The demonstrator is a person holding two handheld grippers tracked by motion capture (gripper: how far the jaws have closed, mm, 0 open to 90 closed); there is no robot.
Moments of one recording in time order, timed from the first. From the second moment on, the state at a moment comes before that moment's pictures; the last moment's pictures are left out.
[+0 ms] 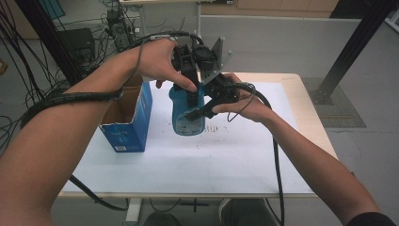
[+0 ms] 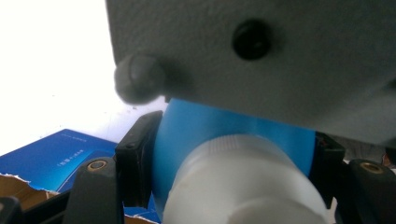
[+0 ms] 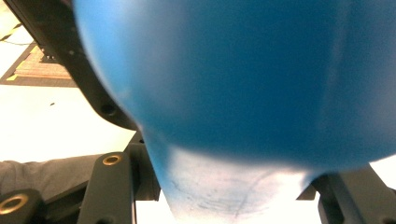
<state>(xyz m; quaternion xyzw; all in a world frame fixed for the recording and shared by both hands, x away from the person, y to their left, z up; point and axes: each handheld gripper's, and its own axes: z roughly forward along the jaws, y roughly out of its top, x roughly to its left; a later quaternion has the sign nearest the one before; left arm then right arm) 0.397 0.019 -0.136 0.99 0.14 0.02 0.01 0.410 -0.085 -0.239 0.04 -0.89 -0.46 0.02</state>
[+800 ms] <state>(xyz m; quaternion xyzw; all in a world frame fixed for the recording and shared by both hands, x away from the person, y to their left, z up) 0.397 0.021 -0.139 0.99 0.15 0.01 0.01 0.409 -0.083 -0.242 0.04 -0.89 -0.46 0.03</state>
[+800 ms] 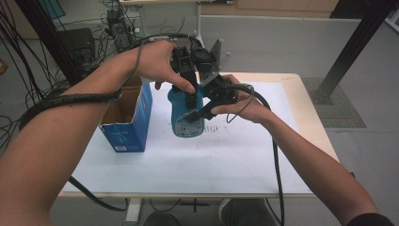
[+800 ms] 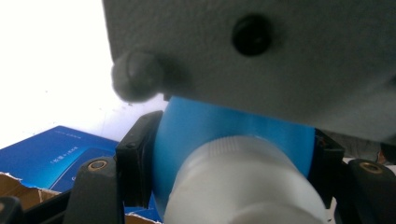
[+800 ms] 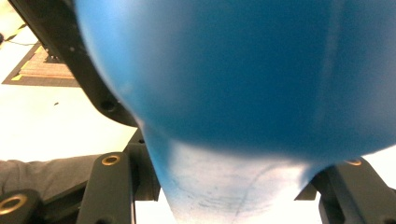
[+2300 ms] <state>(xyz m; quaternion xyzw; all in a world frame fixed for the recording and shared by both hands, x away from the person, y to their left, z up) 0.394 0.024 -0.139 0.99 0.15 0.01 0.01 0.409 -0.083 -0.242 0.04 -0.88 -0.46 0.03</state>
